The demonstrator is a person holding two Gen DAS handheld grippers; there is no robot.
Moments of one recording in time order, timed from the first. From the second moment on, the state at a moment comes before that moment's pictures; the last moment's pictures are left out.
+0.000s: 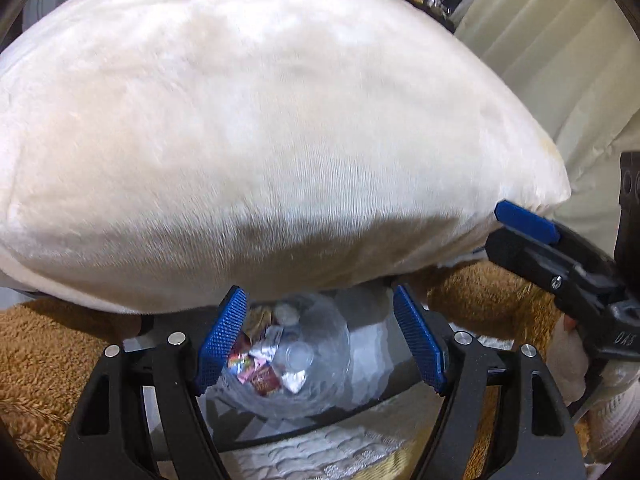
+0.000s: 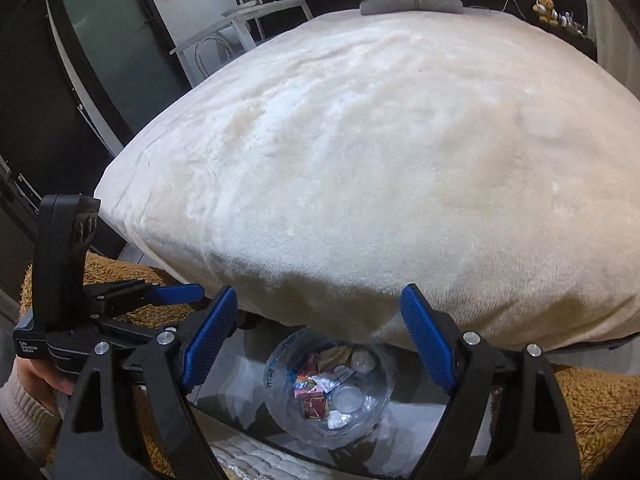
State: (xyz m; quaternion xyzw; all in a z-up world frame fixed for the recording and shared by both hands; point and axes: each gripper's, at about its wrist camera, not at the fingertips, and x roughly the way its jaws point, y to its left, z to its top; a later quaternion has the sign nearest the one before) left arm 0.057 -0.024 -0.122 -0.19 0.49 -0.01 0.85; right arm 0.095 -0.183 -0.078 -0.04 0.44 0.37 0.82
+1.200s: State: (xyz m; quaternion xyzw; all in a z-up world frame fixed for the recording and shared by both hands) left arm 0.018 -0.031 -0.021 -0.11 0.23 0.02 0.97; right arm 0.082 -0.217 -0.029 -0.06 0.27 0.30 0.91
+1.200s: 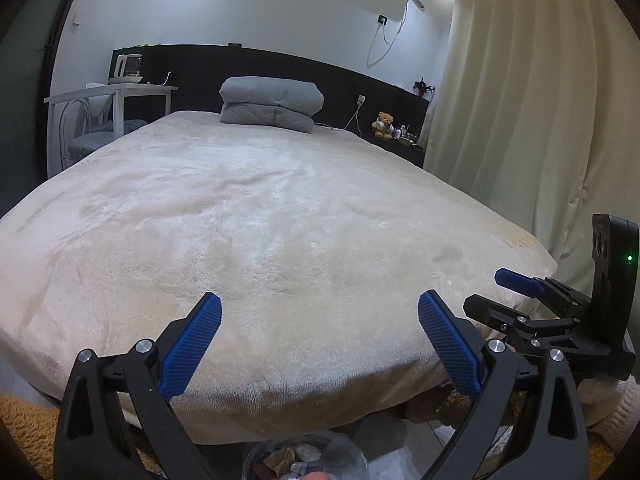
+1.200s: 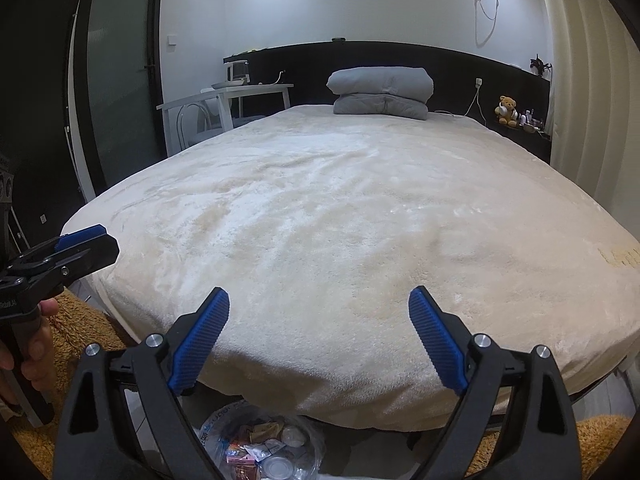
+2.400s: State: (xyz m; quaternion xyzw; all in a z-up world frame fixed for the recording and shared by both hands) left arm 0.019 -0.036 -0.021 -0.09 0.23 0.03 0.97; right arm 0.075 -0.219 -0.025 -0.07 0.25 0.29 0.92
